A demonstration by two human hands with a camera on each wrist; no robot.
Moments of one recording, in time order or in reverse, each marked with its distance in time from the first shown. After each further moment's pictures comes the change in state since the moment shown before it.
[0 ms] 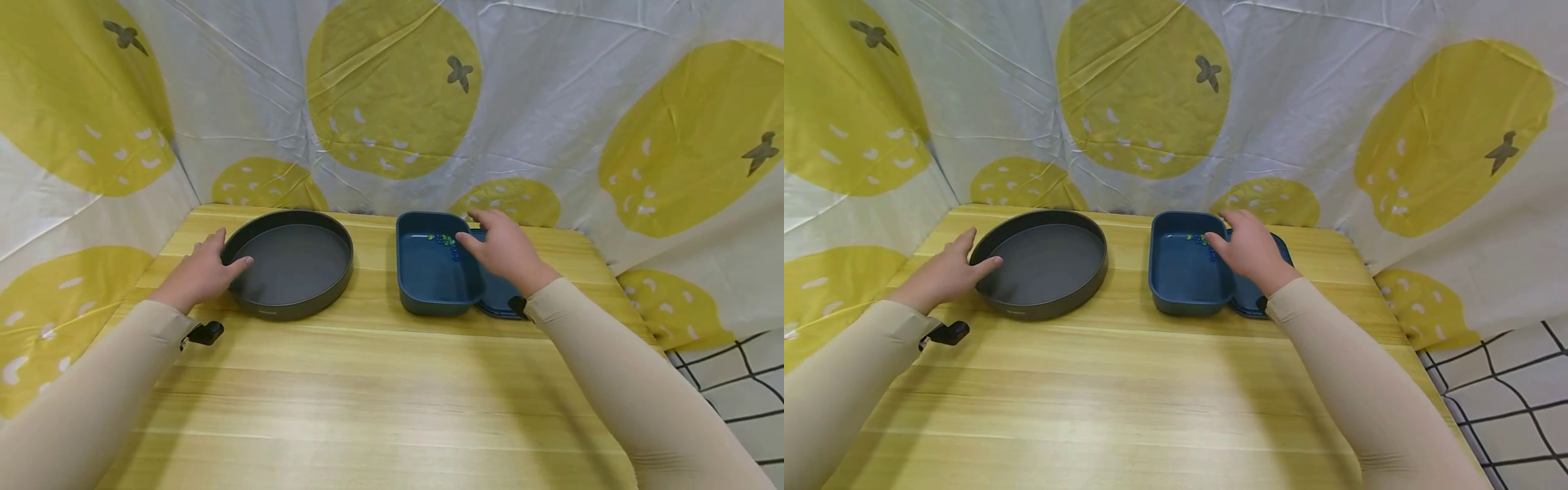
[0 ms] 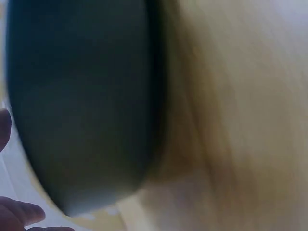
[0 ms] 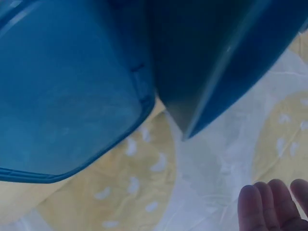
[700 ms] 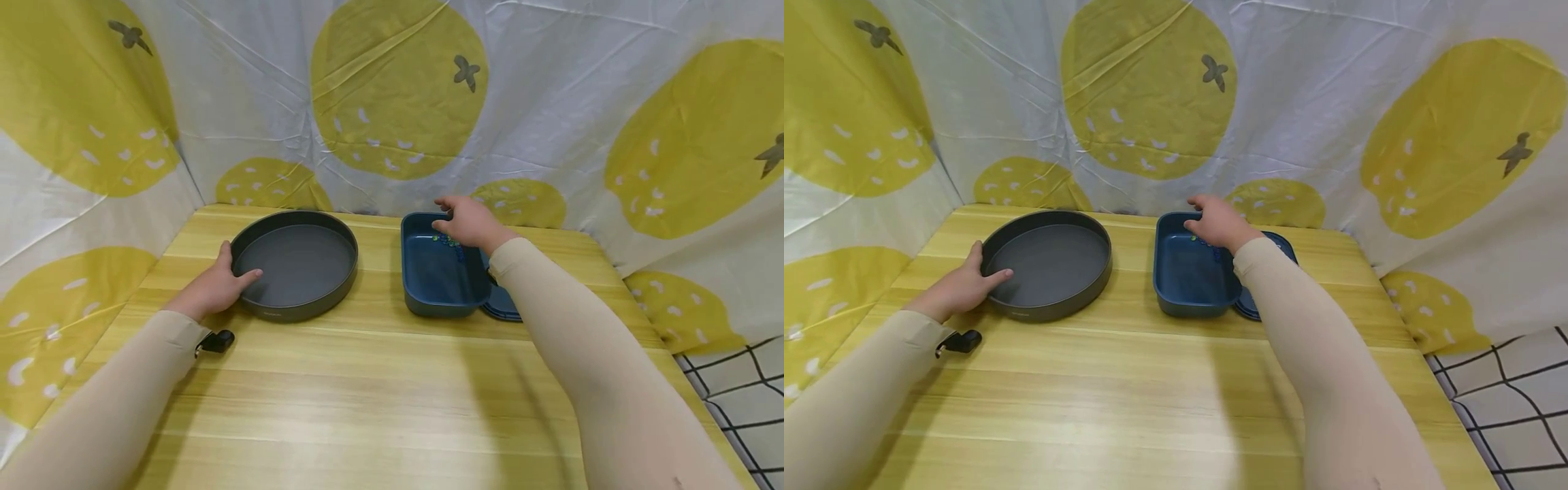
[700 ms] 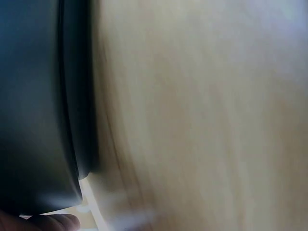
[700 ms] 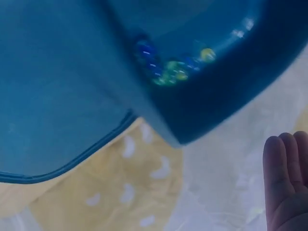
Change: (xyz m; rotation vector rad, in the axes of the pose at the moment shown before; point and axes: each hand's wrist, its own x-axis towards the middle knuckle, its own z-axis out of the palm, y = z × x) left_hand 0.007 -0.016 0.024 -0.103 -0.105 -0.052; right_hand 0.081 -0.020 0.018 0.037 -0.216 -0.030
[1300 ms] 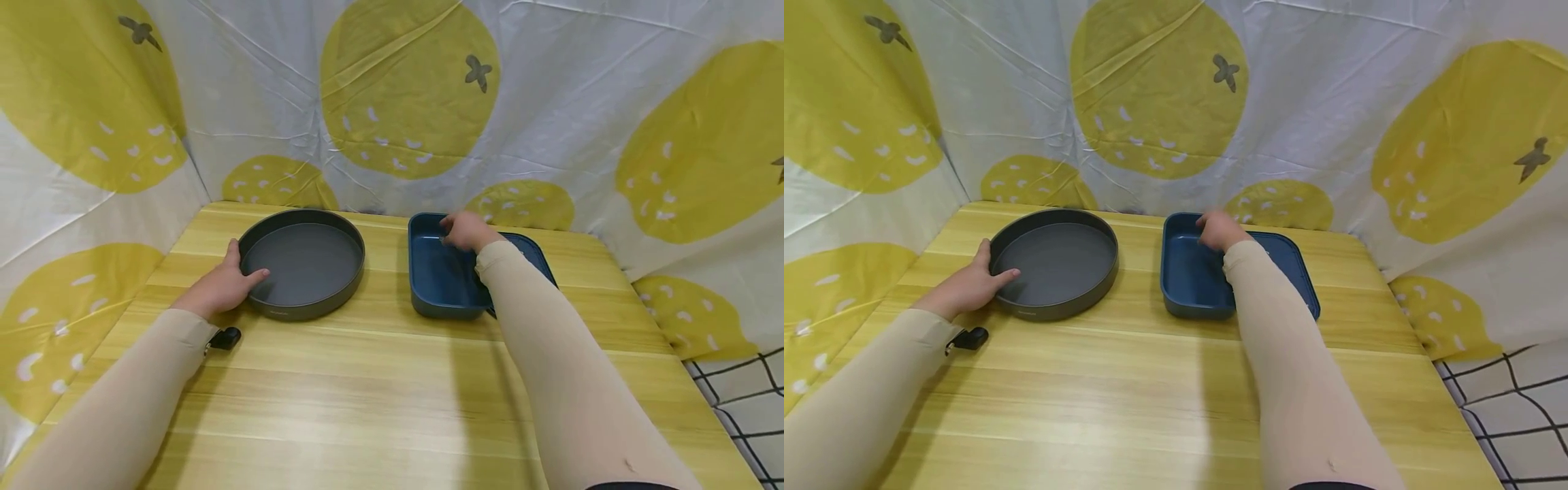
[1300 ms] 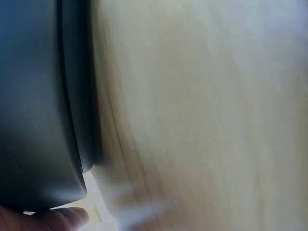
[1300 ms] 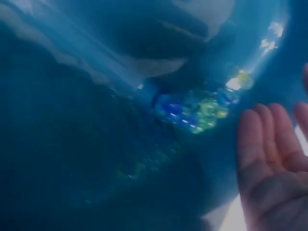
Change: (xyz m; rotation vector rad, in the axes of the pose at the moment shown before) left_hand 0.000 0.003 0.001 0.056 -0.004 -0.011; right_hand 0.036 0.023 0.027 -0.063 -0.126 0.107
